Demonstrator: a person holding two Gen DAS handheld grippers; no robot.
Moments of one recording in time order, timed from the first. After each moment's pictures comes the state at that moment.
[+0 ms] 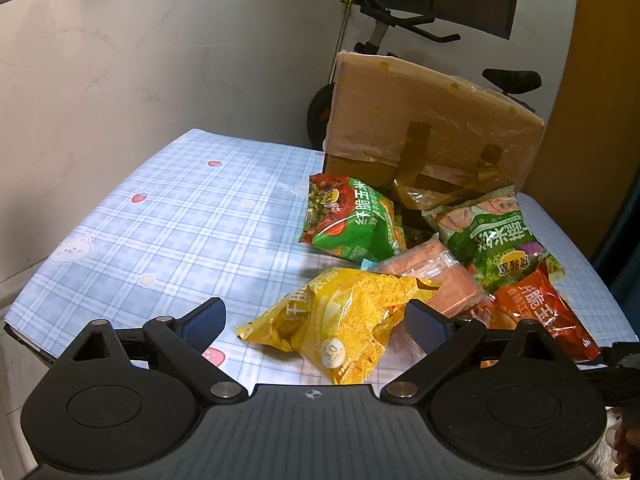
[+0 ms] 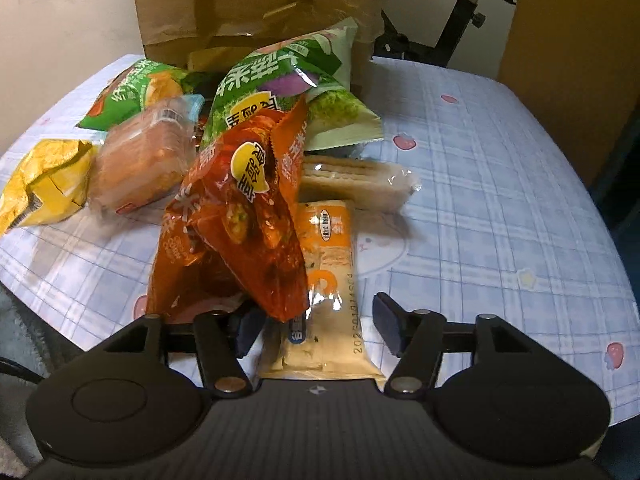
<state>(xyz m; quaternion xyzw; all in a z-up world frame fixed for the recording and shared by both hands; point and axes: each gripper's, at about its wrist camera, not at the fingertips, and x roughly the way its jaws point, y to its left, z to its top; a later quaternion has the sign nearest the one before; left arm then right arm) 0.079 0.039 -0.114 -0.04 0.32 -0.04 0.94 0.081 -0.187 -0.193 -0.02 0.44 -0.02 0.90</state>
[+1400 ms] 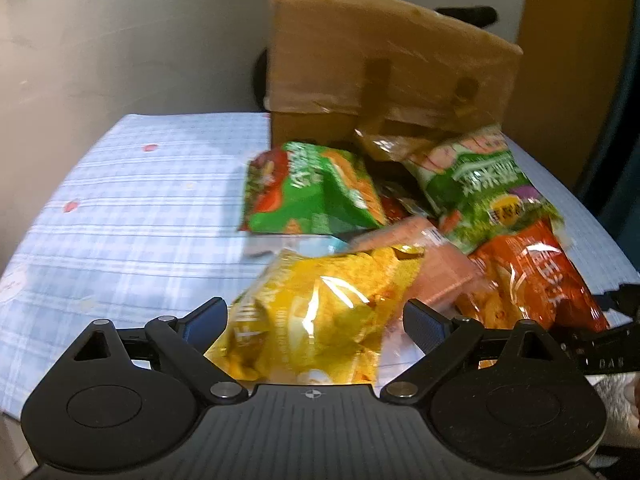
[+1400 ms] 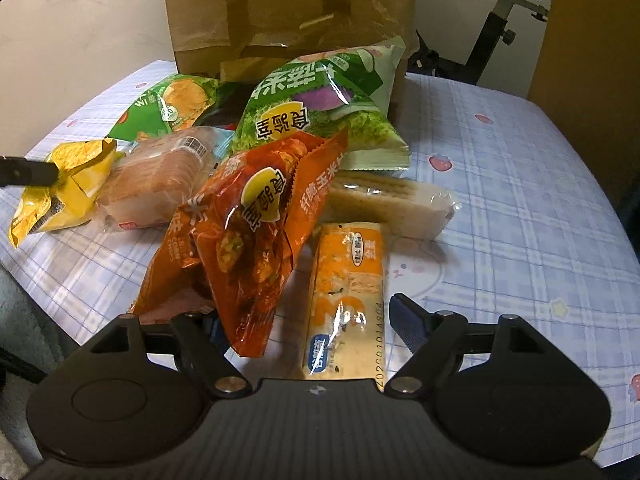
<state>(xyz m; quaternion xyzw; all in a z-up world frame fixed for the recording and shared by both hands) 0.132 0.027 -0.149 0.02 0.37 -0.13 0.92 0.089 -0.186 -0.197 -0.01 0.42 0.03 0.91</state>
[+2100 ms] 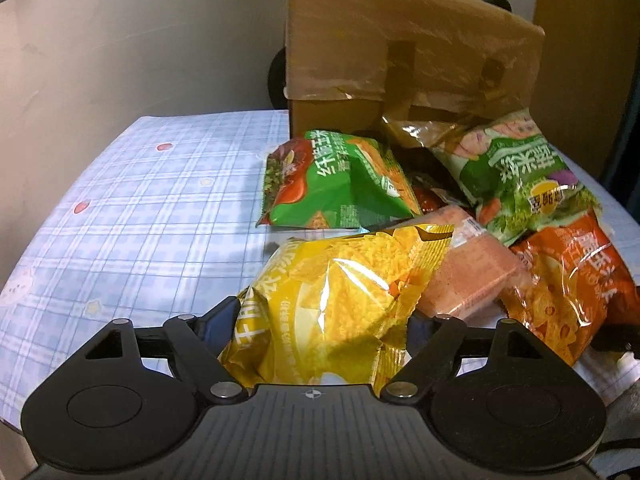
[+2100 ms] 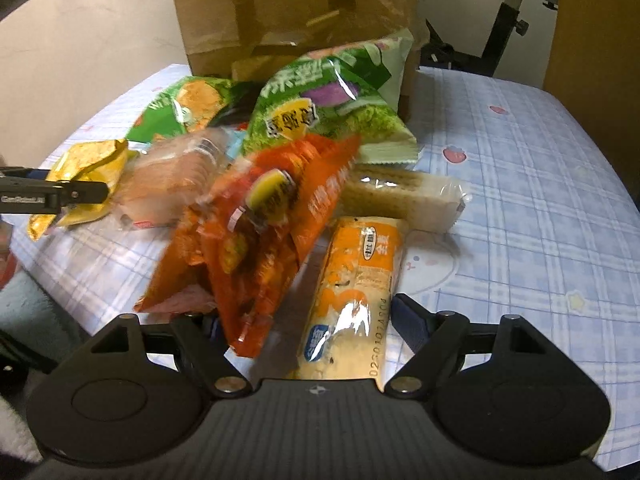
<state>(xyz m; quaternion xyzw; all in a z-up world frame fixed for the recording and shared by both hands) 0.142 0.032 -0.170 0.04 0.36 -0.09 0.93 0.083 -0.194 -0.194 0.01 0.42 0.06 0.90</state>
